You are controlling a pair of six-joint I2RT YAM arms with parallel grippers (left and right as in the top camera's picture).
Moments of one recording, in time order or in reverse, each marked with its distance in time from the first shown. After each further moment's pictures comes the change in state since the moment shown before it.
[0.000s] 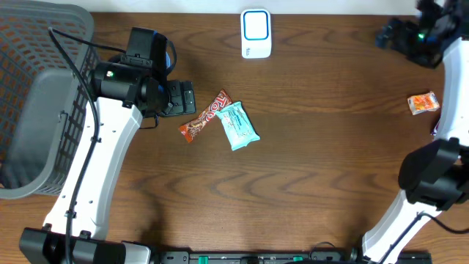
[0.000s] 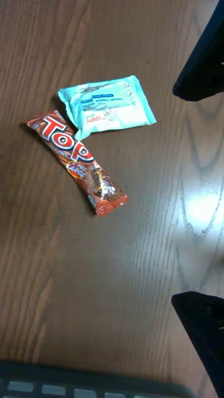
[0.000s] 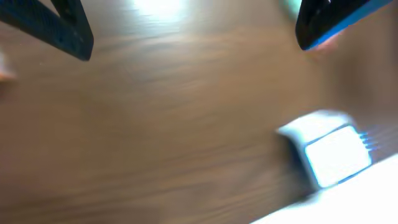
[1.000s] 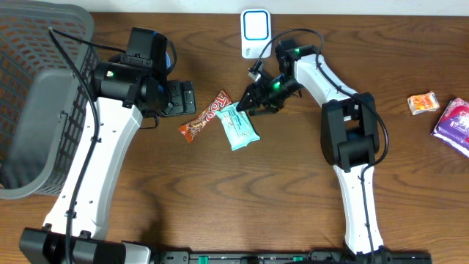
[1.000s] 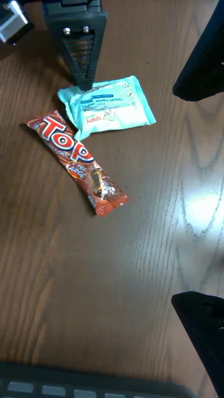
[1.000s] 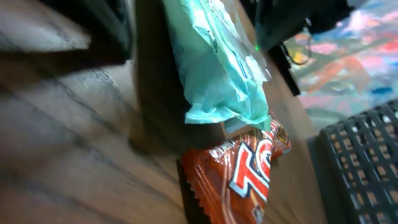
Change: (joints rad) left arm 0.000 0.000 0.000 0.000 0.000 0.000; right arm 0.524 0.461 -0.127 0.036 -0.494 -0.107
